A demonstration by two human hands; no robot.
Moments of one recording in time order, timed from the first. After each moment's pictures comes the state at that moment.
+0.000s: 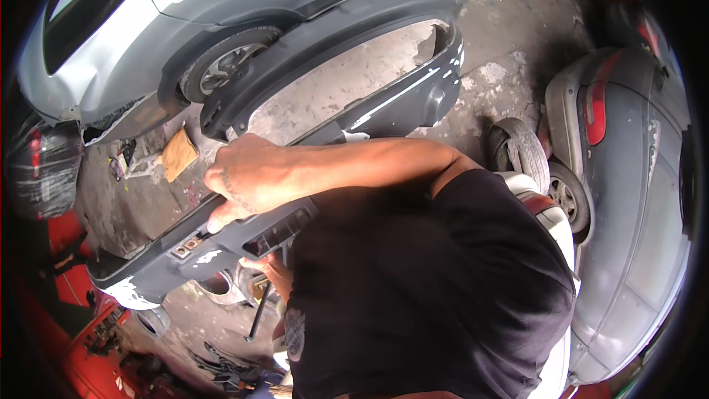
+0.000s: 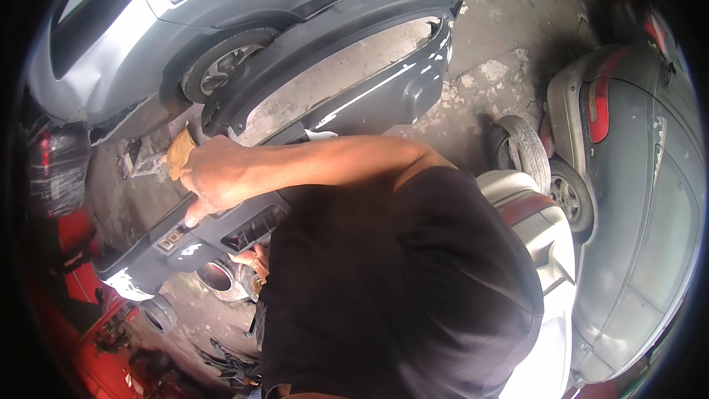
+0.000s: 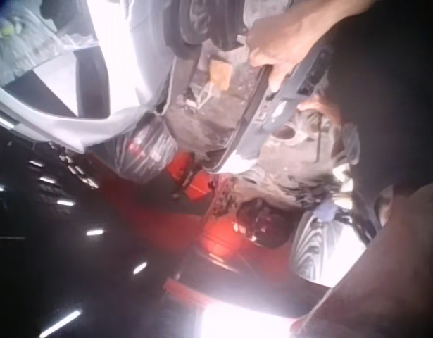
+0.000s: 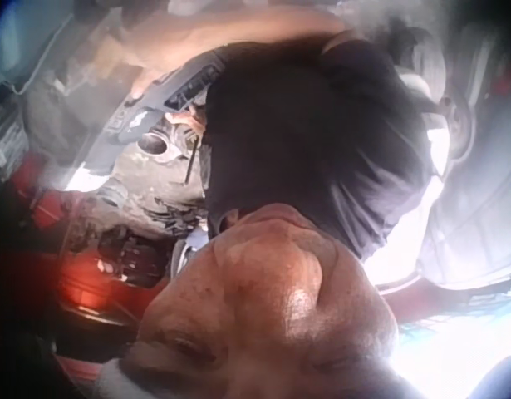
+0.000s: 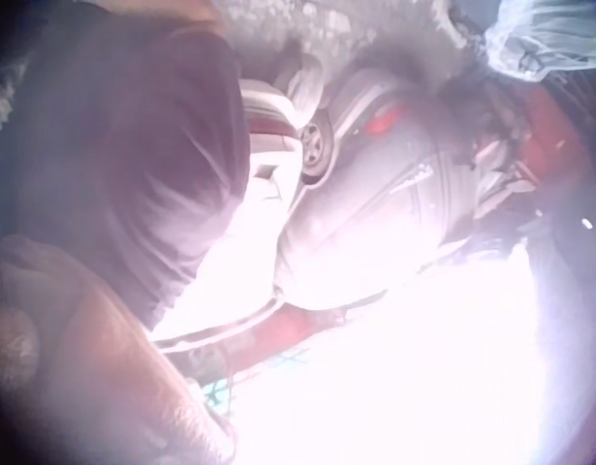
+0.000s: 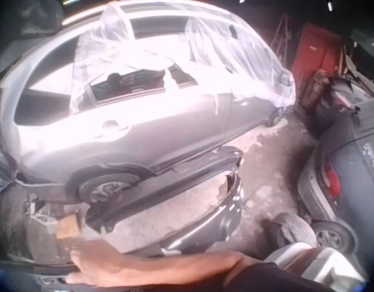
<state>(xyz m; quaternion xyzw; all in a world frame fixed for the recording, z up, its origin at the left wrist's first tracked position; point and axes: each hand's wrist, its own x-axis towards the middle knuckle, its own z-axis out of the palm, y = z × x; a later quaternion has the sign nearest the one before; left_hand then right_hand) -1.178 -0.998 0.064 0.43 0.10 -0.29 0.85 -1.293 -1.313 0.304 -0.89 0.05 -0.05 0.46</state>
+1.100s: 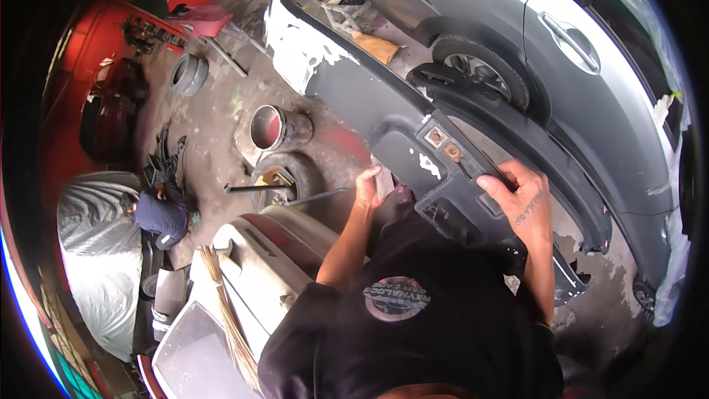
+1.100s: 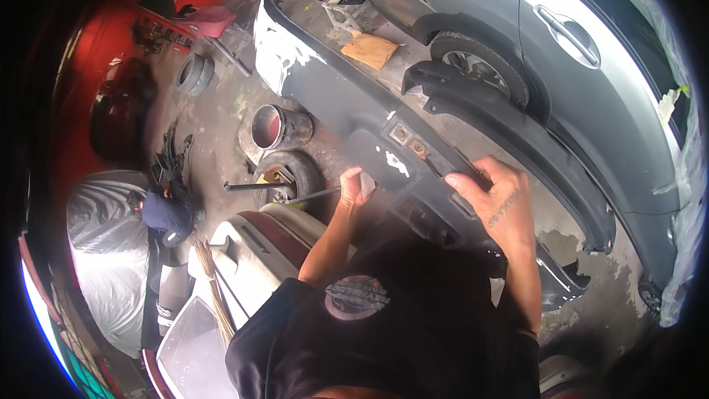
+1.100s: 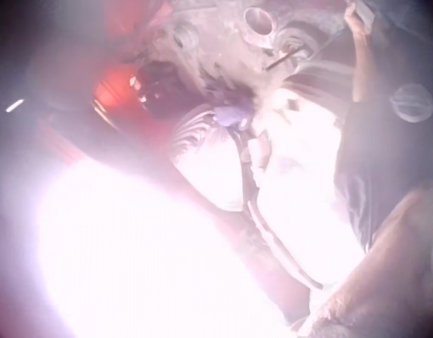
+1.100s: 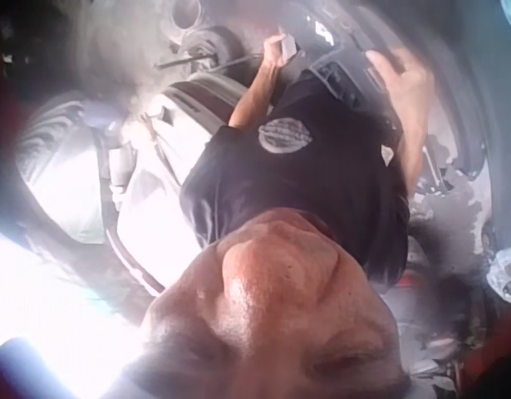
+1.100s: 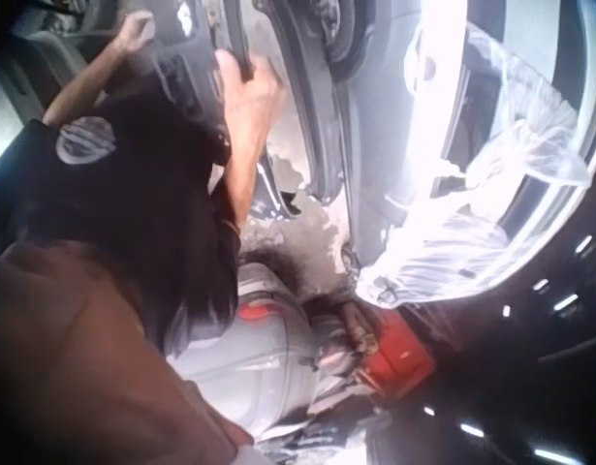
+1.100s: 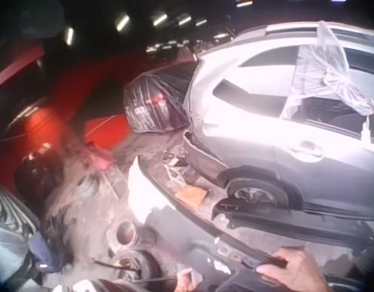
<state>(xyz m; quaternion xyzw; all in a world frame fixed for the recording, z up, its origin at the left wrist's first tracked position) -1.188 -0.999 0.036 0.27 0.09 -0.33 0.90 -1.304 -1.299 0.292 -0.87 0.14 -0.04 0.48</state>
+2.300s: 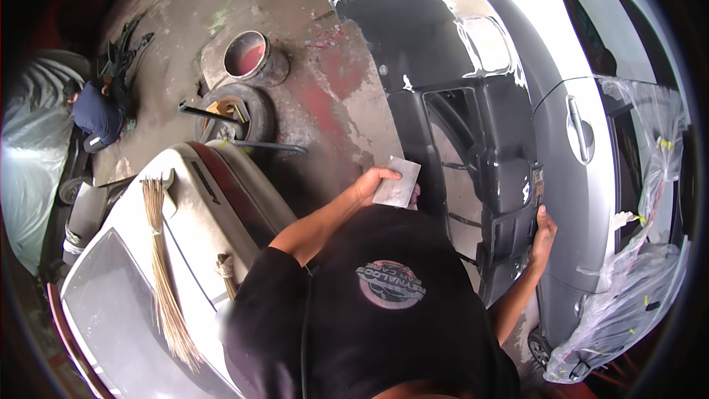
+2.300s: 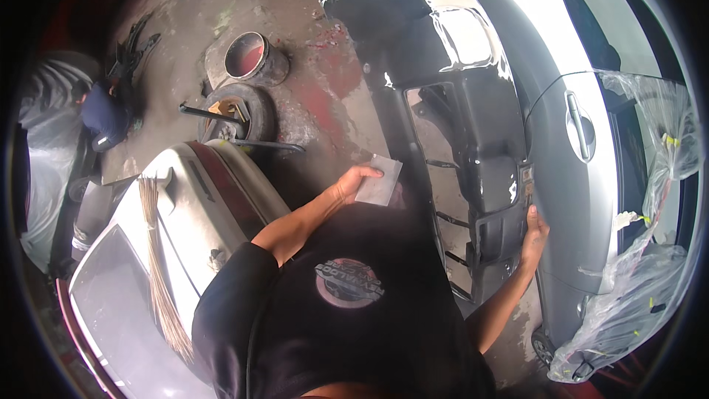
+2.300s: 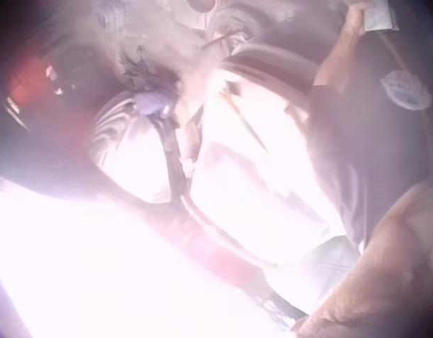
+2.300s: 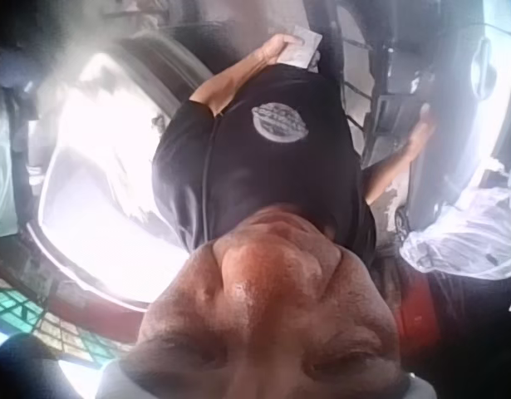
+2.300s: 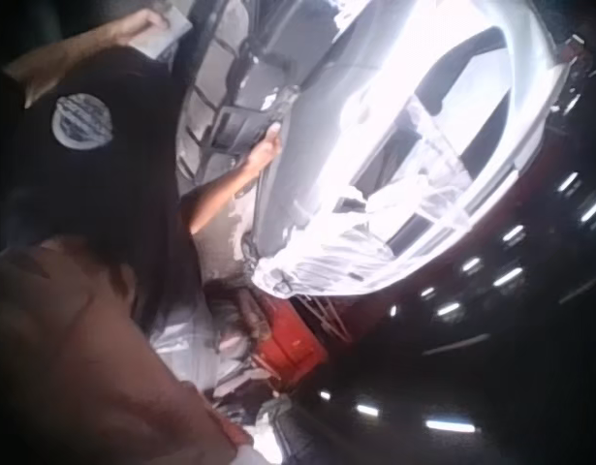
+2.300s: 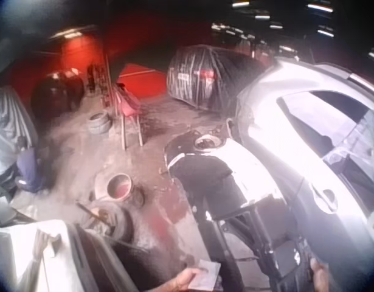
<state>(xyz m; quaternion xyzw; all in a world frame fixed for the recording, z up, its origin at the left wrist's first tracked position) -1.204 -1.006 0.049 0.17 0.09 -0.50 0.85 -1.297 -1.417 0.197 -0.85 0.31 -0.11 0.41</state>
